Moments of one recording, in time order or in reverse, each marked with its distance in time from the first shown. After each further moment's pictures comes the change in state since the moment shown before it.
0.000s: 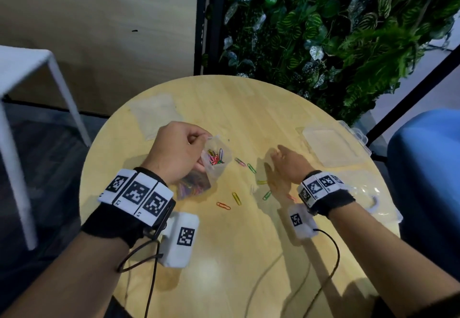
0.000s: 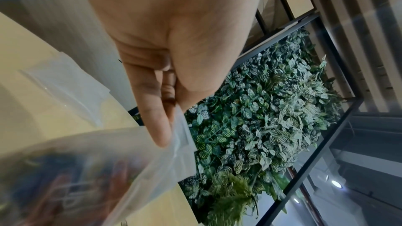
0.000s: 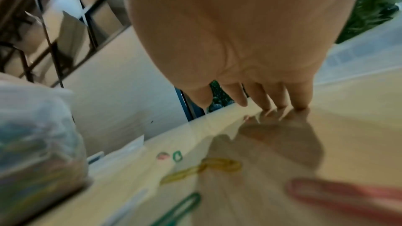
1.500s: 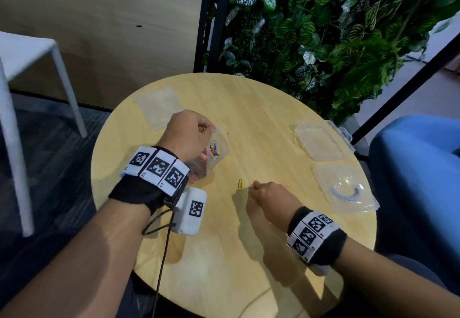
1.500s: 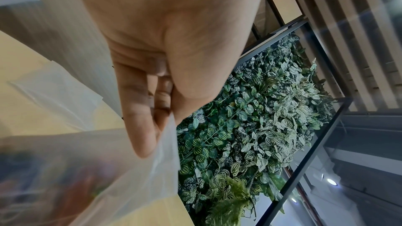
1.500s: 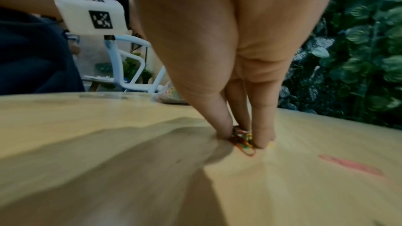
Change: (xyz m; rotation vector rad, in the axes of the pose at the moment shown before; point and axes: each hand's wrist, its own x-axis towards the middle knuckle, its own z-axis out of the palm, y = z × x) left_hand -0.008 0.004 -0.003 0.125 -0.046 0.068; right_hand -0.099 0.001 0.063 -0.612 -0.075 -0.433
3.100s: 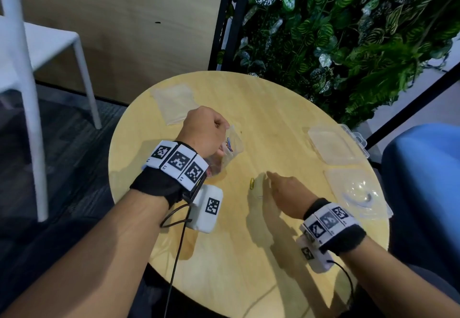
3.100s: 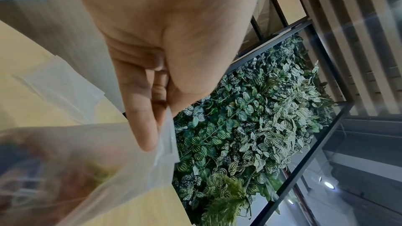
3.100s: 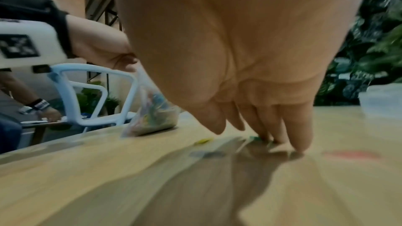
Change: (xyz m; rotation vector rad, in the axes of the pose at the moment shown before) left_hand 0.000 -0.004 -0.006 -0.055 0.070 -0.056; right_hand 0.013 0.006 -0.025 0.324 -0.083 0.221
